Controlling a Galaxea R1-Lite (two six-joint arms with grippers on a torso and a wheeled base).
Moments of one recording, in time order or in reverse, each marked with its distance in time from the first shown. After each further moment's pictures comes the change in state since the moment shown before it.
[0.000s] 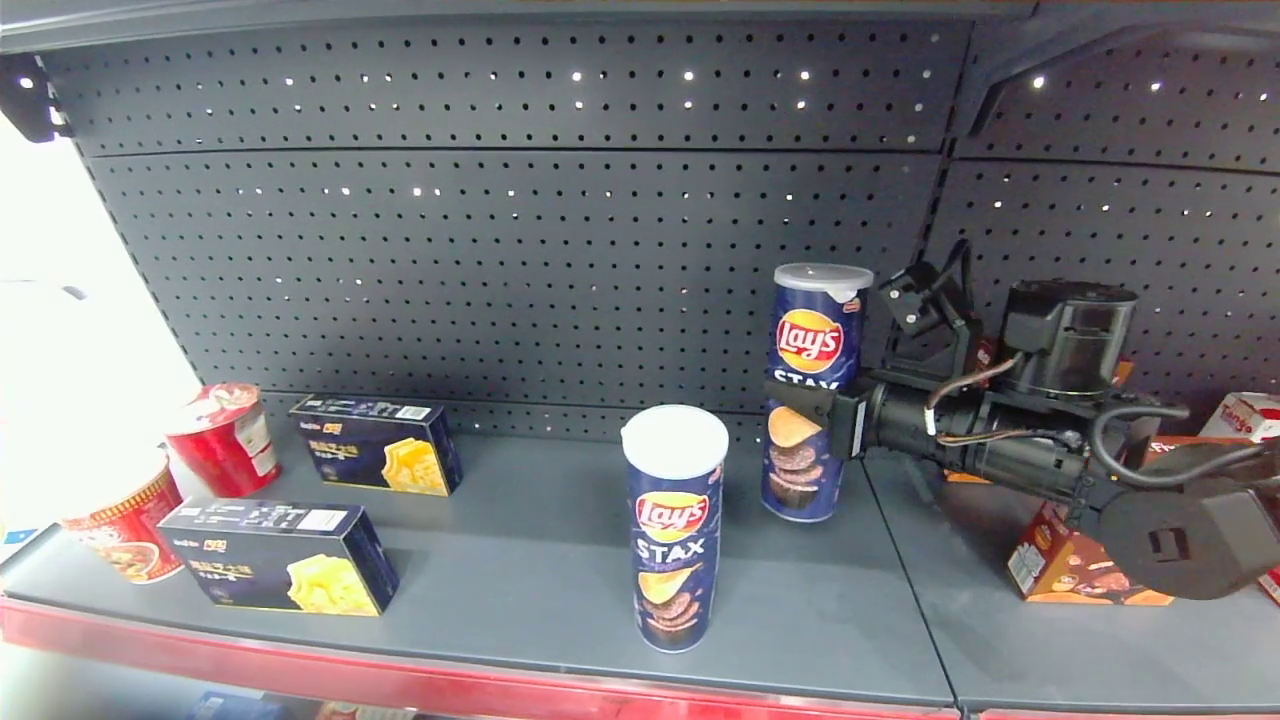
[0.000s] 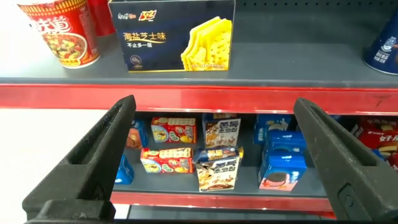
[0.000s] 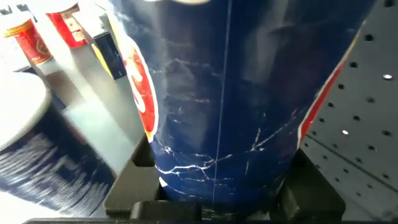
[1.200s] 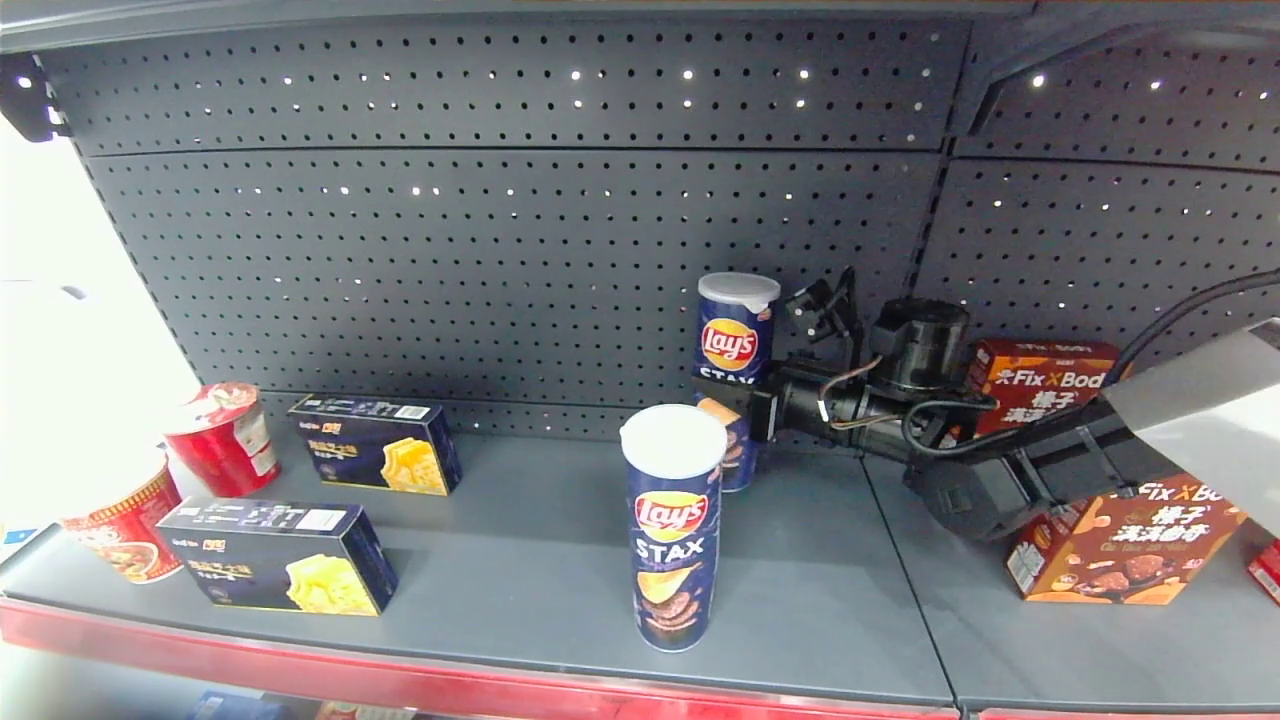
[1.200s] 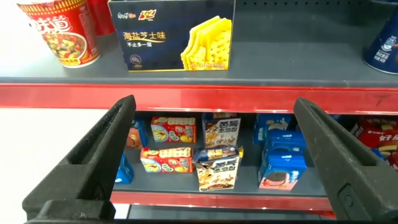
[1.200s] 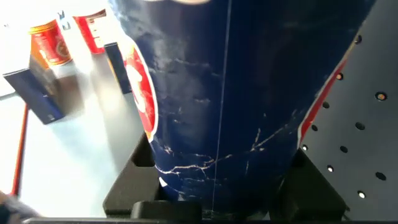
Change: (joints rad) left arm -0.001 0.001 0.000 0.000 0.000 0.000; right arm -0.005 0.336 -0.296 -0.140 0.201 -0.010
